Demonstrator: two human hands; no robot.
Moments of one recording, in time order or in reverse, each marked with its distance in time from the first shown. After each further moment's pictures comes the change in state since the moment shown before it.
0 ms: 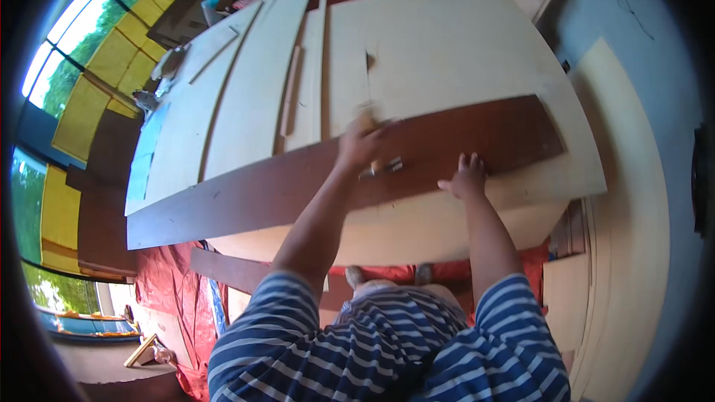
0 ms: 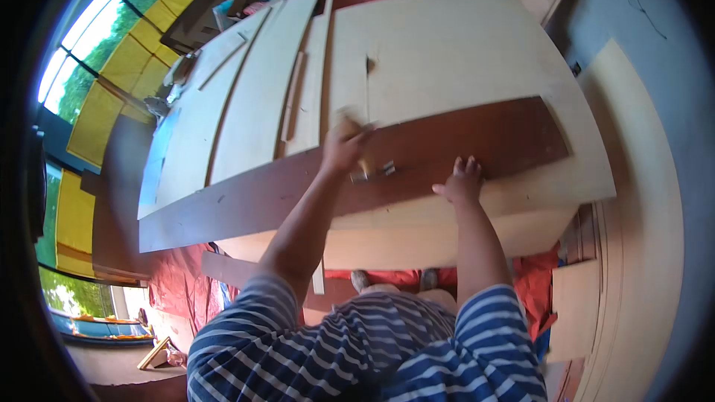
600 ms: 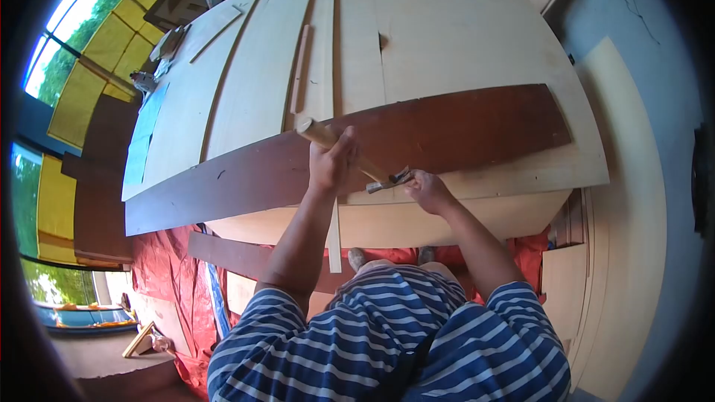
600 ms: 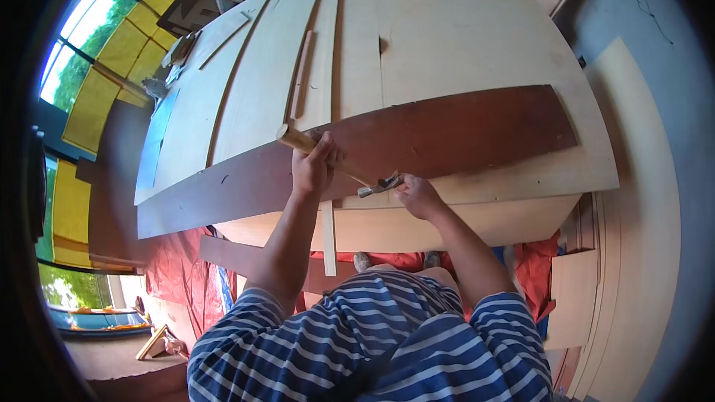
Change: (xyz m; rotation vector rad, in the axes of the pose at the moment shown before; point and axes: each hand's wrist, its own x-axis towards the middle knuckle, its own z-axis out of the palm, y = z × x) left_hand -0.078 -0.053 -0.074 -0.933 0.051 0.102; right_hand -0.093 -0.081 0.050 0.659 -0.119 -0.607
